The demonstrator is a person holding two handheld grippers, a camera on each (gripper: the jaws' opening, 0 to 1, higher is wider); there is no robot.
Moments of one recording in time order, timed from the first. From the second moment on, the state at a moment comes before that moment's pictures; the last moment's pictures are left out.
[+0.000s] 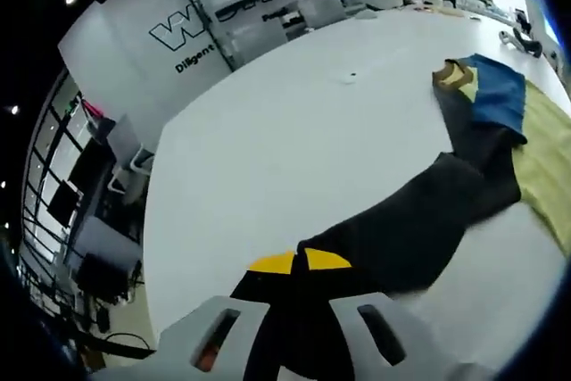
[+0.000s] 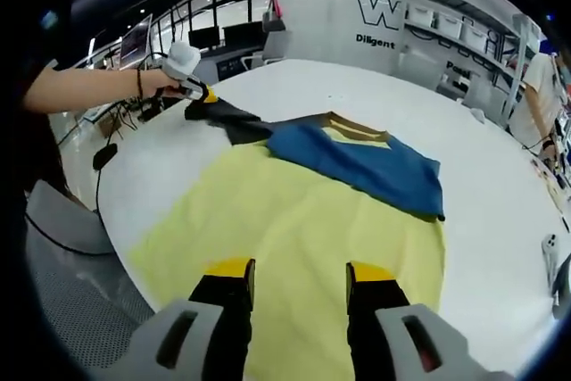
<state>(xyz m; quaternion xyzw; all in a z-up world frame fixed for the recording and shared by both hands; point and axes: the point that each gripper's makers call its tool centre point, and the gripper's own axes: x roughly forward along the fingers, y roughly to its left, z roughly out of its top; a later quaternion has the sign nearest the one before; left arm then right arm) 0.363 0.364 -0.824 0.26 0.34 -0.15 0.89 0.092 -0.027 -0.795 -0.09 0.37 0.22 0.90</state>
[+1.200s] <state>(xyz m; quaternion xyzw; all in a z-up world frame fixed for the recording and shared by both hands) 0.356 0.378 -0.805 0.23 0.32 -0.13 0.91 0.096 0.009 -0.772 -0.08 0.30 0.28 0.91</state>
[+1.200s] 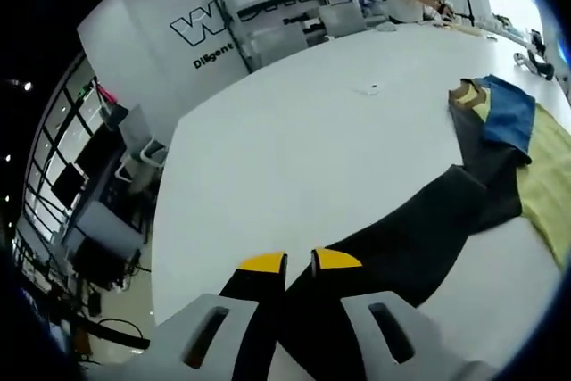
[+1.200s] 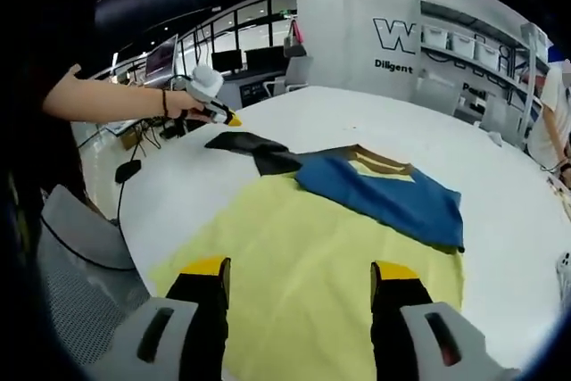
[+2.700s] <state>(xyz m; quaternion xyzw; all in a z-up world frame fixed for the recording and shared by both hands) 0.276 0.385 -0.836 0.18 0.40 -0.20 0.88 0.075 0.030 -0.776 -0.04 0.30 0.30 0.90</state>
